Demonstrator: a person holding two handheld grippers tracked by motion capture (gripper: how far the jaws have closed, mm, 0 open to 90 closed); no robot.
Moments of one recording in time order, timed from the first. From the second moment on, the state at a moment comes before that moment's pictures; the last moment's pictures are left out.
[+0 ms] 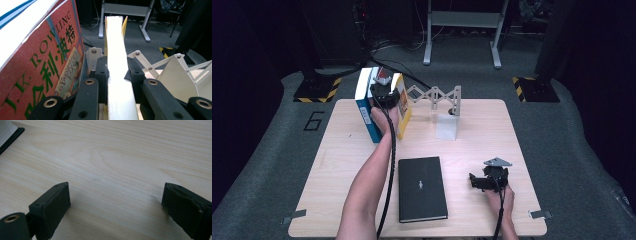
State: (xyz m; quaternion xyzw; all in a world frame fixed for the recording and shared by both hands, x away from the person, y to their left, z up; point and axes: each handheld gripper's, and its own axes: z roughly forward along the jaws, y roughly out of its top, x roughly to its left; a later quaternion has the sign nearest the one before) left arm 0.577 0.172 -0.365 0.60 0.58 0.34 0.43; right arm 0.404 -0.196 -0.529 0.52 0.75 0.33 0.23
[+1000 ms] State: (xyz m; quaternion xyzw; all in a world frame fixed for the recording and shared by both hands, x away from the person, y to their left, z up) left arm 0.558 0.168 -0.355 0.63 0.56 0.34 0.41; right arm 0.403 -0.195 -0.529 0.52 0.75 0.33 0.23
